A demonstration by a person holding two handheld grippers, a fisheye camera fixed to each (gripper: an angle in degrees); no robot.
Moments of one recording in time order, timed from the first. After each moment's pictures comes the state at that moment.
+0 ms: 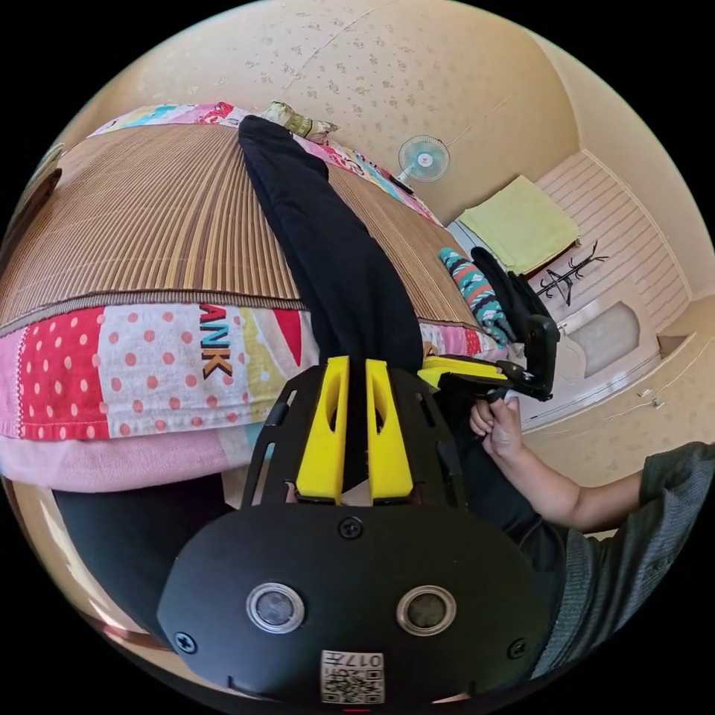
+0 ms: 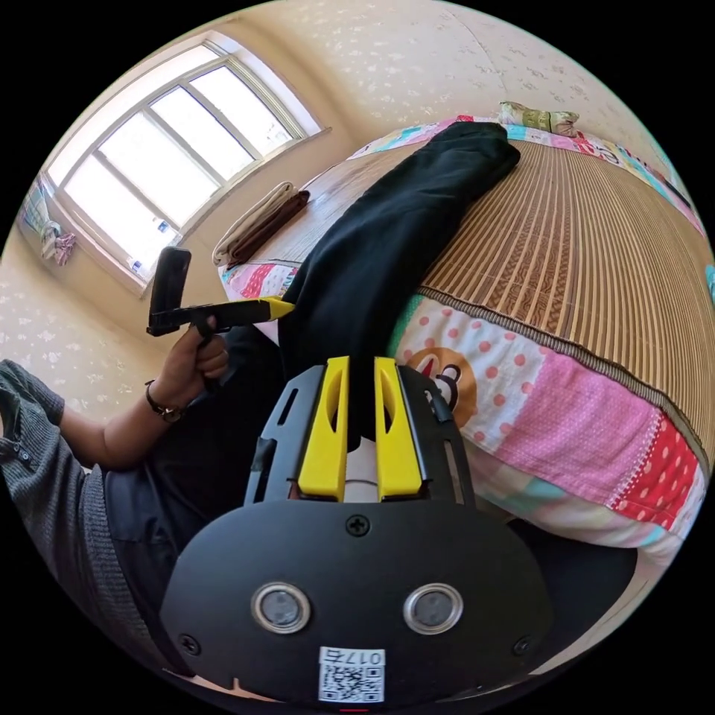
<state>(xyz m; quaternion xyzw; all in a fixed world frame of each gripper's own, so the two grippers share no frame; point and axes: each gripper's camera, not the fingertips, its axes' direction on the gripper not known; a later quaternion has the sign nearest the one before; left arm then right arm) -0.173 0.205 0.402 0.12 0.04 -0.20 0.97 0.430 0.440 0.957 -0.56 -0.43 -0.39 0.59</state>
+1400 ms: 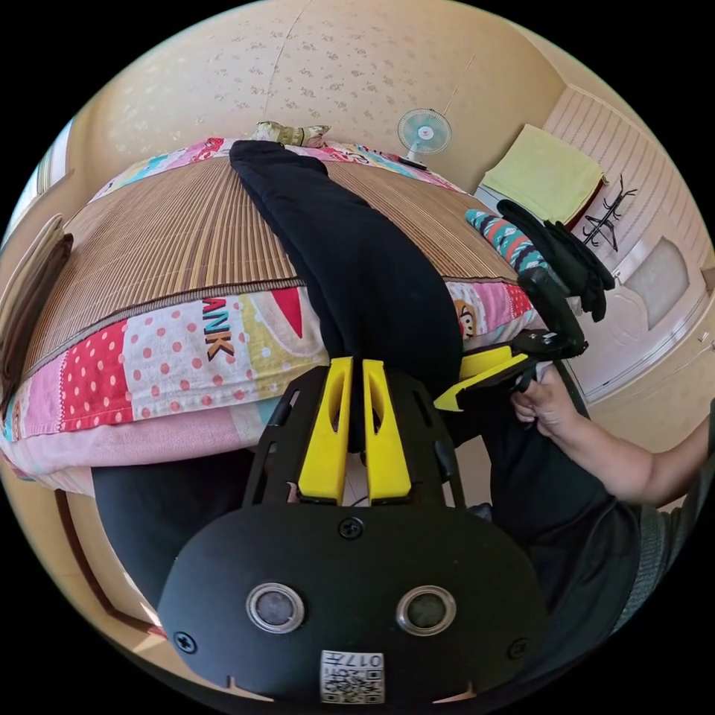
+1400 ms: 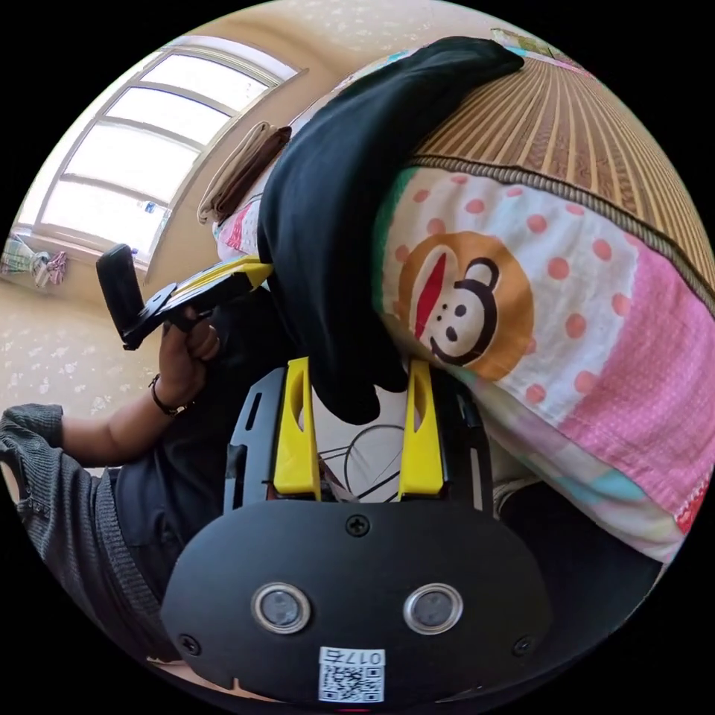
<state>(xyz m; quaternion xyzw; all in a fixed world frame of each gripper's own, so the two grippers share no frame) -0.068 0.258 0.459 0.09 -0.12 -0.13 0.98 0.459 0.511 0.986 -0.69 -0.38 -0.37 0.49</state>
